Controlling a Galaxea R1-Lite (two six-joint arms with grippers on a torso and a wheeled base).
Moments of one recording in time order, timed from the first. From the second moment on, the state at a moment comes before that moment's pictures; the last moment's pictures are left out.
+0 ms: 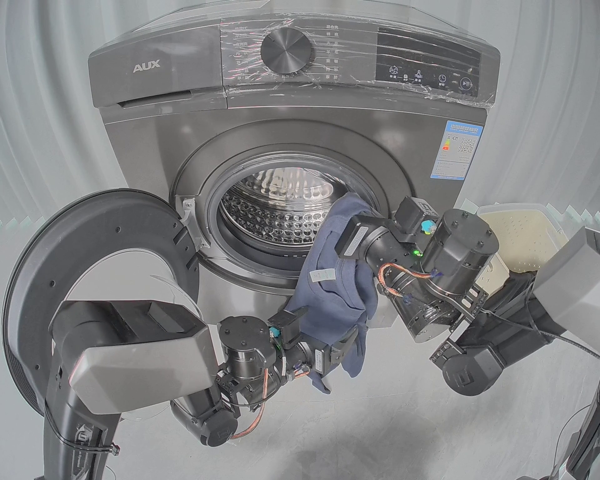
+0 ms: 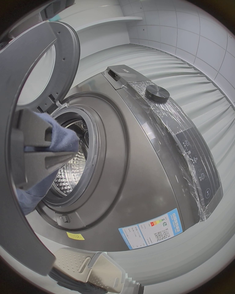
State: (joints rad) left arm -0.69 2.38 -0.79 -1.55 -0.01 -0.10; right arm 0.75 2.04 -0.95 -1.38 -0.41 0.20
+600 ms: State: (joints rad) left arm -0.72 2.50 -0.95 -1.55 0.06 -0.10; right arm 0.75 2.07 -1.01 -1.37 -0.41 0.21
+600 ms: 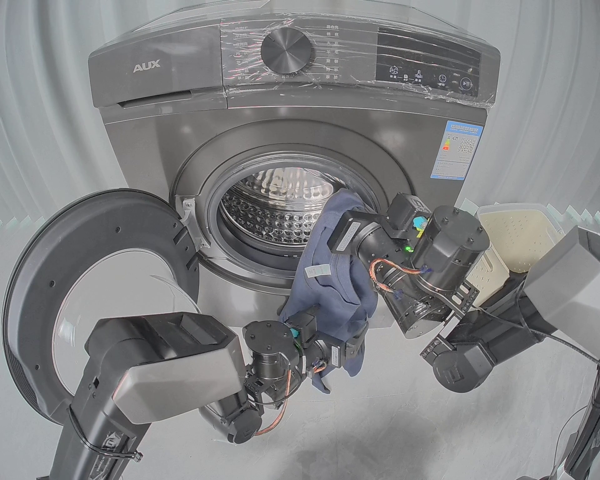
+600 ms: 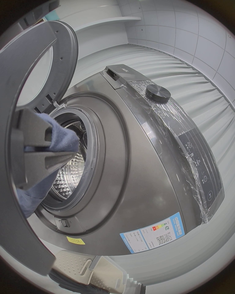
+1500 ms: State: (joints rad) left arm -0.69 2.42 -0.80 -1.55 0.14 -0.14; right arm 0.73 2.07 -0.97 -1.40 -0.40 0.22
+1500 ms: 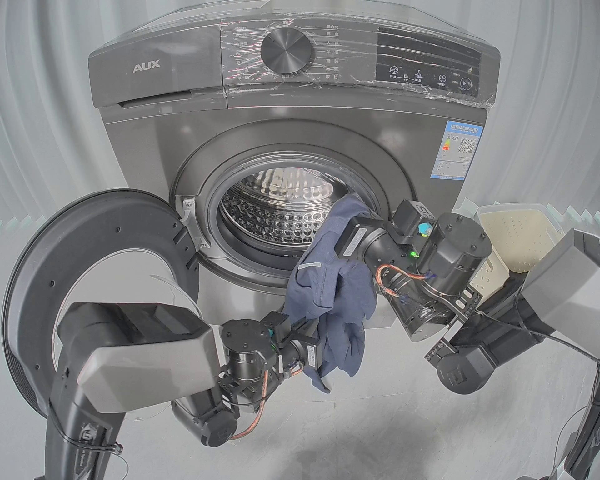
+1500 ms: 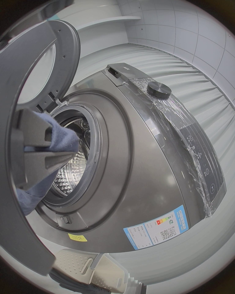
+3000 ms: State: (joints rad) left arm -0.39 1.78 -0.39 -1.55 -0.17 -0.10; right arm 0.74 1.83 -0.47 -1.51 -0.26 0.20
